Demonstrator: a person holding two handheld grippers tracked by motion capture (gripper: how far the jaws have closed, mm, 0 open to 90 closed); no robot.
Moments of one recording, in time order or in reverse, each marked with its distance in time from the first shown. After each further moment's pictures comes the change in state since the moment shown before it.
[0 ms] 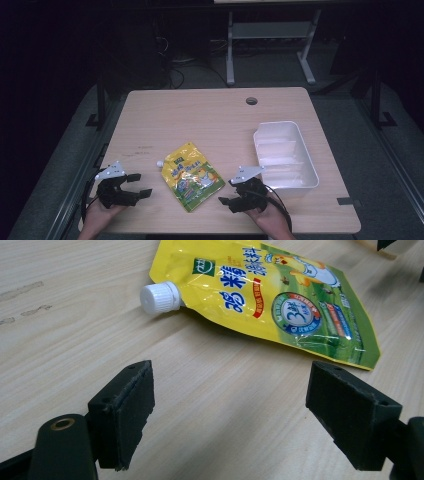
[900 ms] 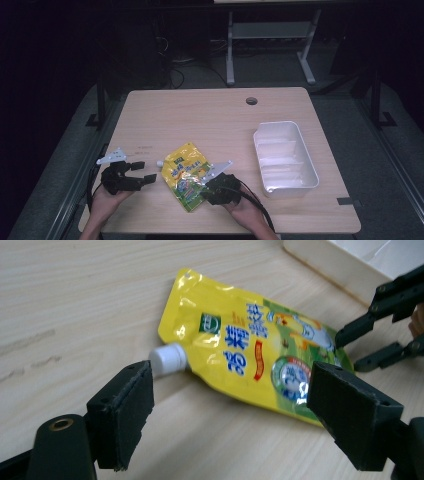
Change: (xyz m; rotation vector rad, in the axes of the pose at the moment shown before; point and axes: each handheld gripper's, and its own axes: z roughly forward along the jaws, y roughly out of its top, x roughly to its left) left arm 0.006 0.039 0.007 -0.069 -0.013 -0.093; right arm 0.016 0.037 0.054 0.105 0.030 -0.067
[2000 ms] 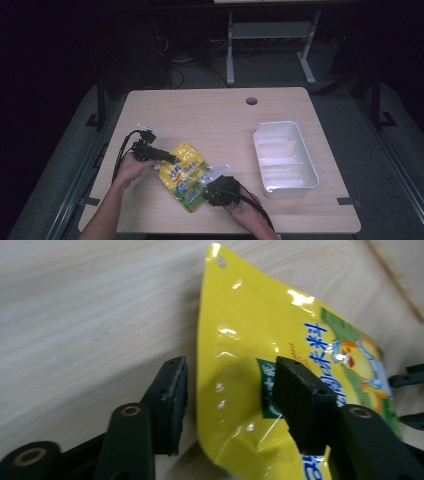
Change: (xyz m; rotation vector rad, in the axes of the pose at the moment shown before) left arm 0.056 0.053 0.100 0.335 -0.129 -0.179; right arm 0.003 -0.005 0.007 0.026 -0.066 -0.043
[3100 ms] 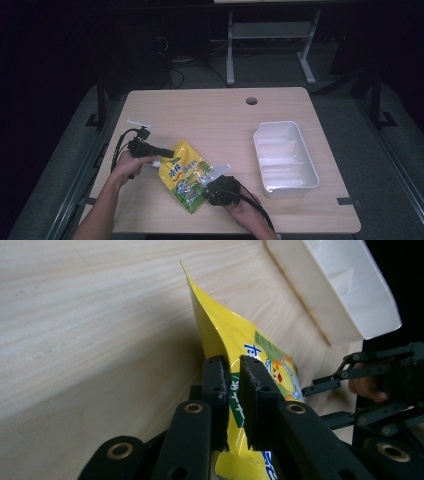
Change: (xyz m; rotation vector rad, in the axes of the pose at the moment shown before) left arm -0.001 0.002 -0.017 -0.074 -0.185 -0.051; right arm -0.001 -0.001 0.001 -0.006 0.002 0.019
